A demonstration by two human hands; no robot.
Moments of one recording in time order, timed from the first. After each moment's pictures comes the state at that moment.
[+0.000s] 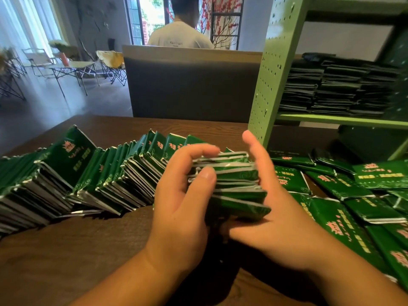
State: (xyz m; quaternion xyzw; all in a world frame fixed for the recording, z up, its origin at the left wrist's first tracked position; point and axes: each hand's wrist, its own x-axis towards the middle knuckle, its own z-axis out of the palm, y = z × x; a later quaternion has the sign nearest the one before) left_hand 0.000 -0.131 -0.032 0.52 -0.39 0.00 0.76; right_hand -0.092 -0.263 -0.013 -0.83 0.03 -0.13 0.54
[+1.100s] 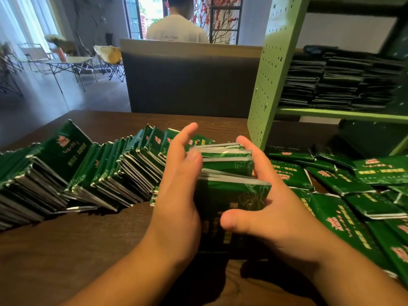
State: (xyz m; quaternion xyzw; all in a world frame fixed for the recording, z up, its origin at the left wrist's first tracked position) left_hand -0.001 -0.133 -0.028 0.50 -0.37 -0.10 0.77; right_hand -0.088 -0.264 -0.025 -0.76 0.01 -0.15 0.64
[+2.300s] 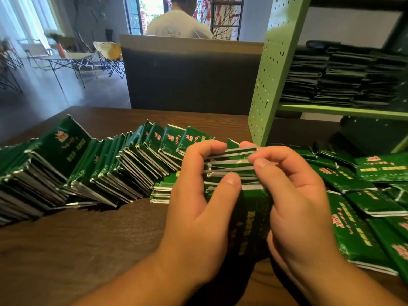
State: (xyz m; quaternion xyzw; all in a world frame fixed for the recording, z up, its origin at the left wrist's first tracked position) left_hand -0.020 -0.140 -0.038 0.54 -0.38 -0.06 0.75; right_hand -0.086 -0.245 -0.024 -0.66 0.08 -0.40 0.63
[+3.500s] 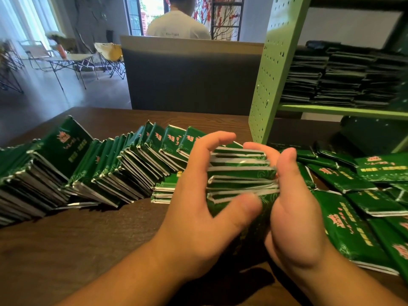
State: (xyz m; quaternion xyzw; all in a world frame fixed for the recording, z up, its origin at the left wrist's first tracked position) left_hand -0.008 -0.134 -0.032 0.53 -0.49 -0.07 0.69; right_hand -0.084 -0.249 -0.031 -0.56 0.06 -0.28 0.78
